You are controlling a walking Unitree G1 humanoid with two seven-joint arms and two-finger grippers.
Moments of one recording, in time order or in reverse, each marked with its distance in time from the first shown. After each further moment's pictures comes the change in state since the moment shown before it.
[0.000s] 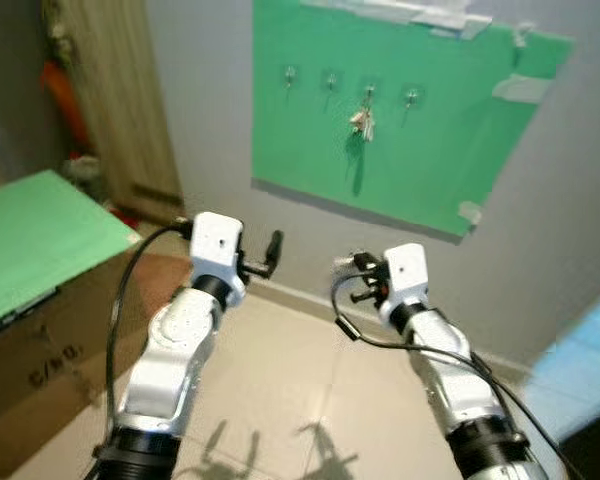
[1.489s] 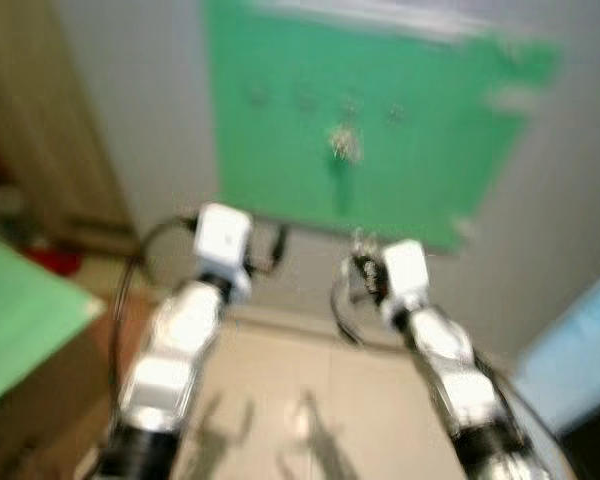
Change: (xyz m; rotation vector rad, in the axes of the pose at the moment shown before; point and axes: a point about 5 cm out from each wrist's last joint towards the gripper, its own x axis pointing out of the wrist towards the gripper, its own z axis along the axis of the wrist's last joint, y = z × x) left arm -0.002 0.008 0.004 0.054 -0.028 0.024; right arm 0.009 0.015 0.014 -0.038 -0.060 0.077
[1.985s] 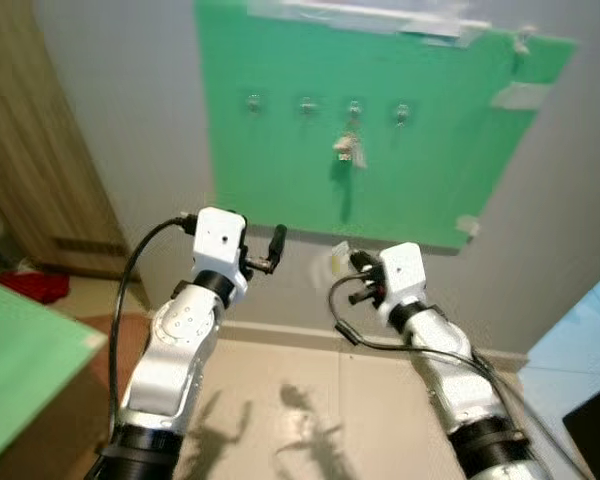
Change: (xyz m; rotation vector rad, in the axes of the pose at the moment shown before) left arm 0.002 -0.008 -0.001 -0.025 0.005 -0.024; right arm -0.008 -0.002 -0.012 0.002 0.041 -0.005
